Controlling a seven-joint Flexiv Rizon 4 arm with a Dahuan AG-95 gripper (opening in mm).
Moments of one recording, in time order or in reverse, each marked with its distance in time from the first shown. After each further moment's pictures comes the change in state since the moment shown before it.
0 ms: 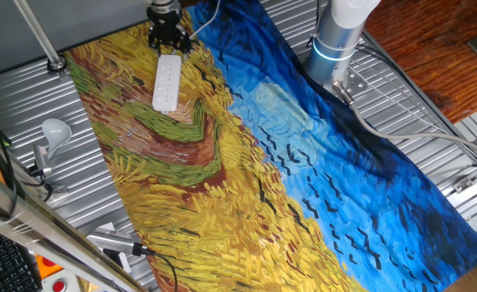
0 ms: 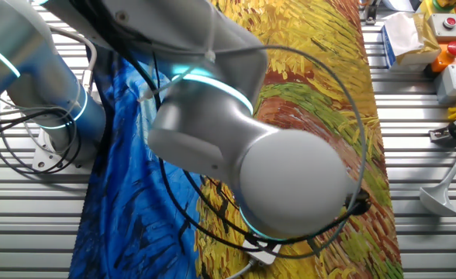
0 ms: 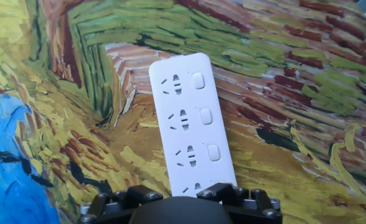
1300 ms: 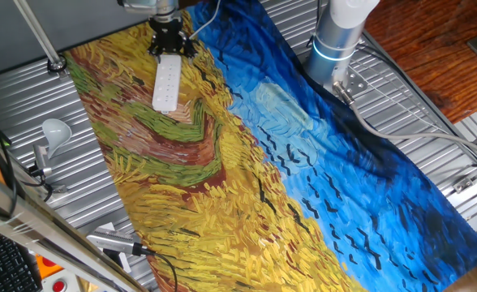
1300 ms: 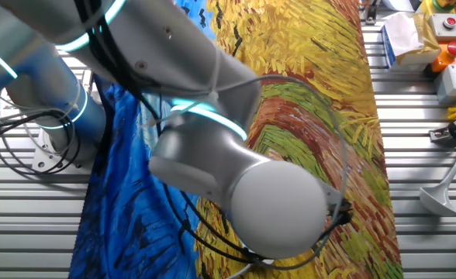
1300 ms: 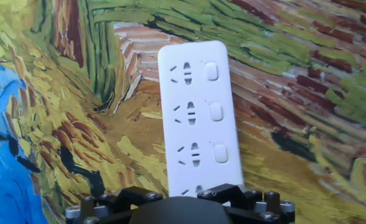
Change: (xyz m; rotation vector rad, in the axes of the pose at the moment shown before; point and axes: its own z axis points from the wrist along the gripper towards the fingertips) arm 0.012 -0.002 0.048 -0.007 -0.034 -0.100
